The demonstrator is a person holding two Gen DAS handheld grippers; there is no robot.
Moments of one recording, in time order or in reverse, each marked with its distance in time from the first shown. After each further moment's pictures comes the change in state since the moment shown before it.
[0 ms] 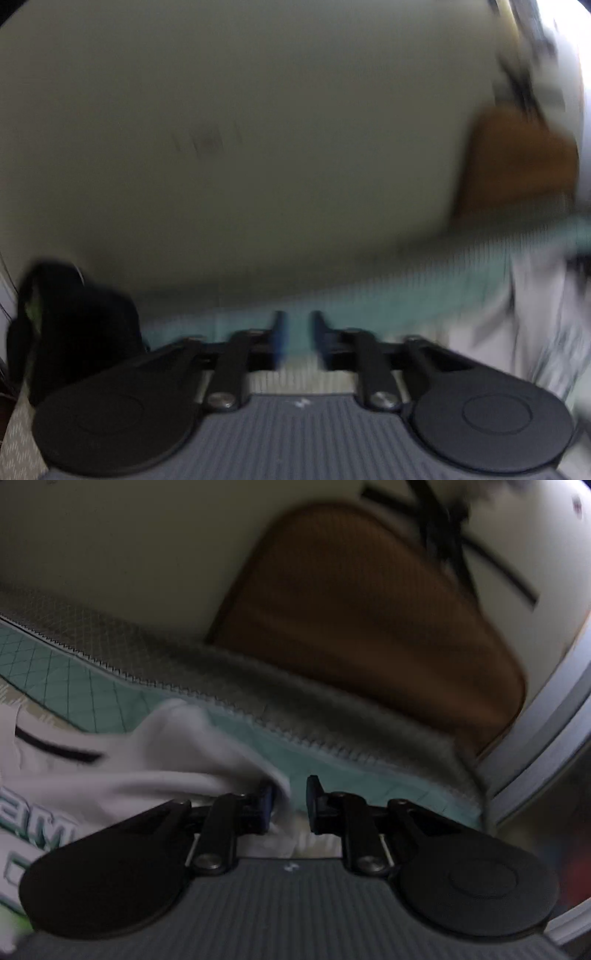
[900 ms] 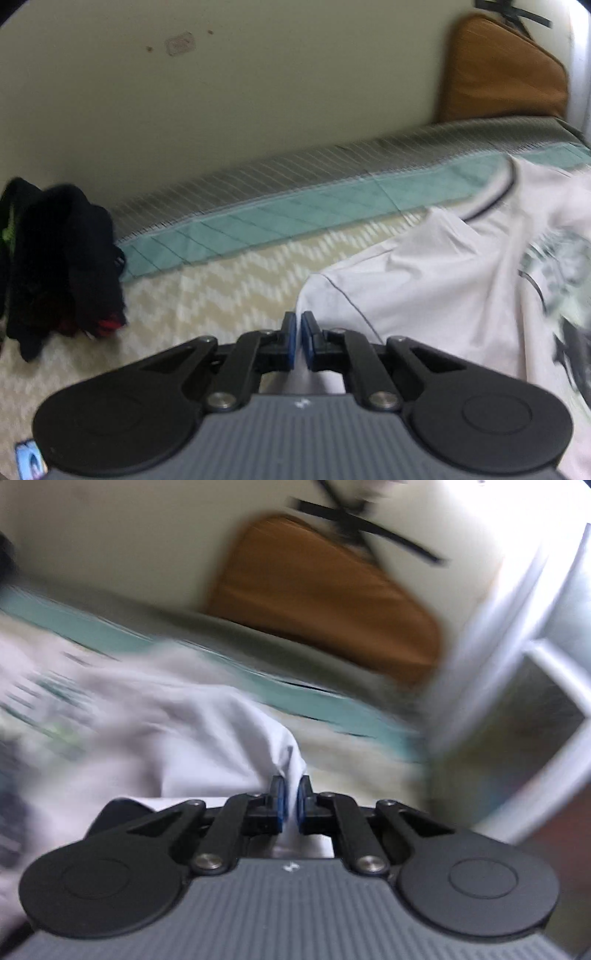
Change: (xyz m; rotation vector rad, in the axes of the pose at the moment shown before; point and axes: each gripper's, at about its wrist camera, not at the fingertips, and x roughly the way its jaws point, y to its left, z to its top) left arm 0.015 -0.009 -0.040 0.006 0.157 0.004; right arm -0.113 -0.045 -0.068 -0.118 0.051 -0.217
